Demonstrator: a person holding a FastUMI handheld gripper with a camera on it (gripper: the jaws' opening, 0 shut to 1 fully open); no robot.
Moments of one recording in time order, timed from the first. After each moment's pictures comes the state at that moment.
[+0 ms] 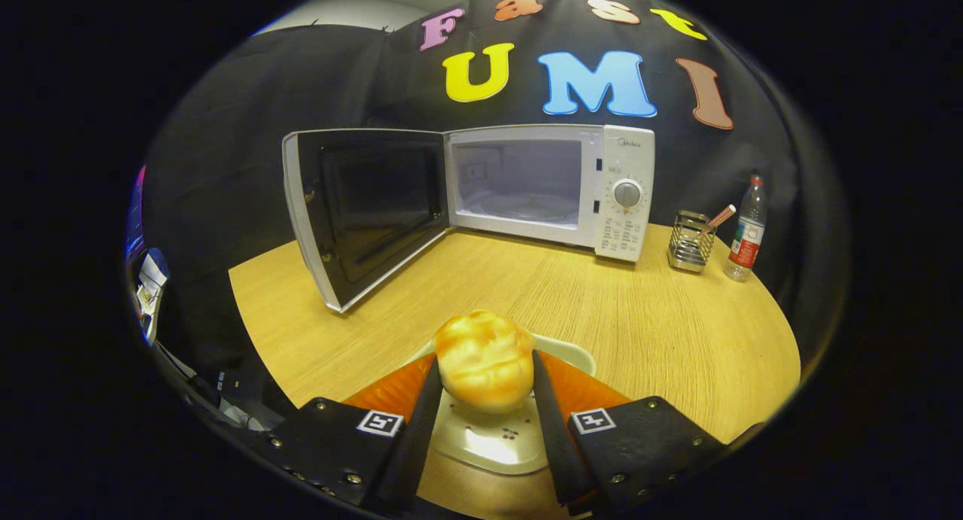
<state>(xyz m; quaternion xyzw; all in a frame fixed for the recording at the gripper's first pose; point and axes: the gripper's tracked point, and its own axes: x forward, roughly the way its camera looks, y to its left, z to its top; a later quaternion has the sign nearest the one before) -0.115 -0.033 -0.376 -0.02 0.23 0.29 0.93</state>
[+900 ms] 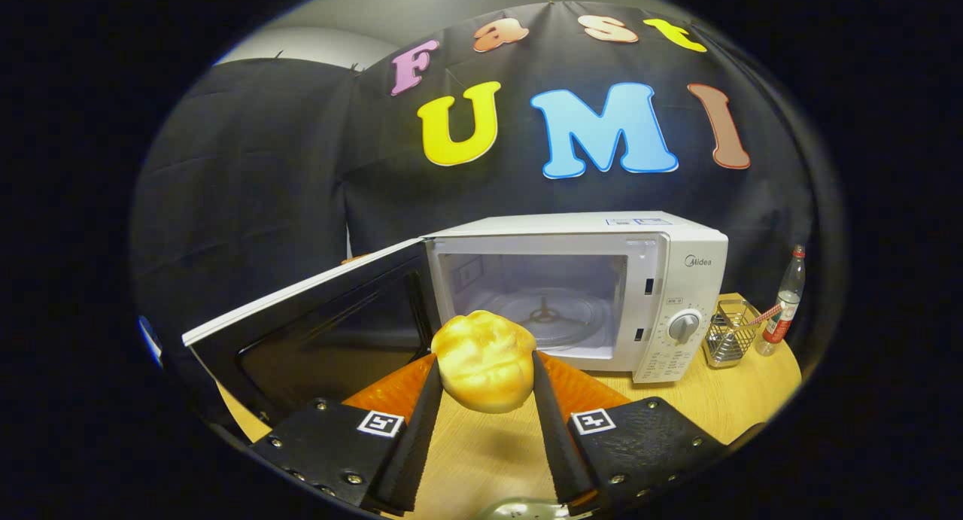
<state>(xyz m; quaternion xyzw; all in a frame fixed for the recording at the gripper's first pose) 0.049 0.074 -0.266 0.05 0.15 0.24 0.96</state>
